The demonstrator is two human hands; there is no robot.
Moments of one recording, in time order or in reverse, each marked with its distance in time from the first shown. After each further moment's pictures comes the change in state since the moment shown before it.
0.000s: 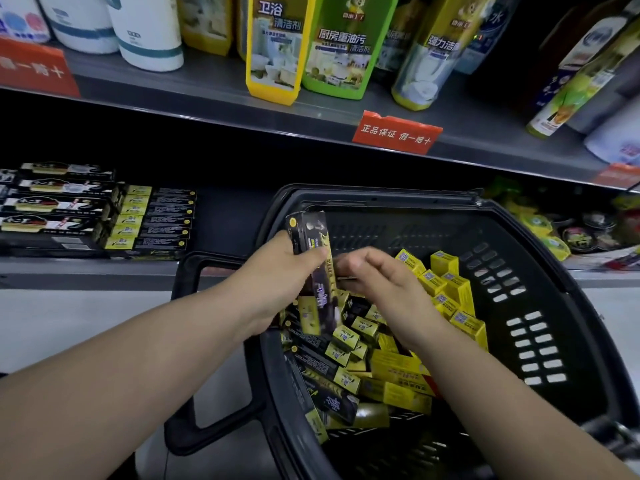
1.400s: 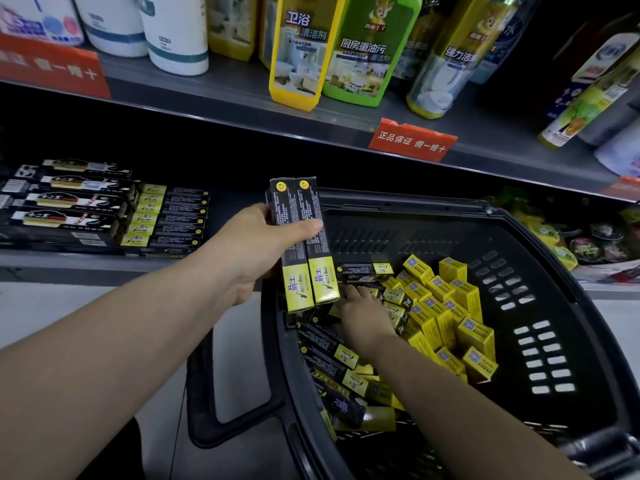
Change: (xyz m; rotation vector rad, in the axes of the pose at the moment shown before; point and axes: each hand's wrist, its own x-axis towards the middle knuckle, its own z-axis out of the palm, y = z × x) left_hand -0.002 0.020 -0.037 -0.058 0.132 0.033; right_hand 0.033 0.090 0.027 -1.528 -0.216 0.109
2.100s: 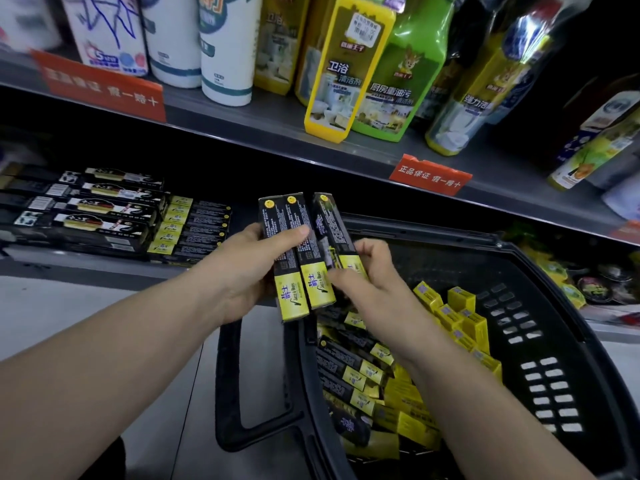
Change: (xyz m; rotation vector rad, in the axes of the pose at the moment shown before) left_hand -0.012 -0.001 -0.031 -0.285 -0.013 -0.070; right_hand -0.064 -0.037 -0.149 1.345 0.138 -0.070
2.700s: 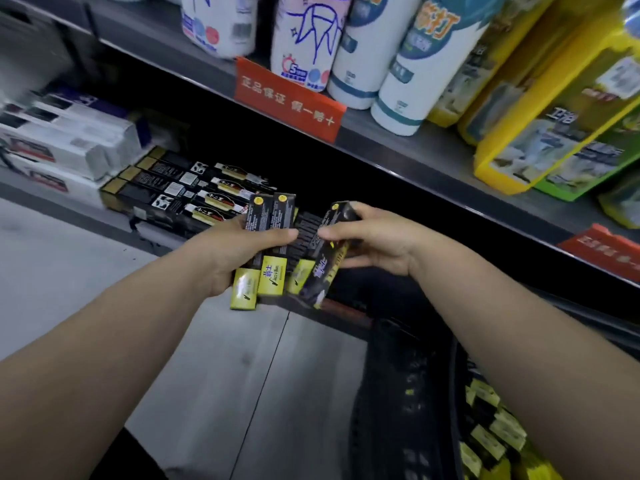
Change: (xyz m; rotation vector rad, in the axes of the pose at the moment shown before) left_hand 0.031 0.022 -0.182 0.065 0.253 -0.038; right_hand 0.191 -0.052 0.120 0.046 -0.529 0.225
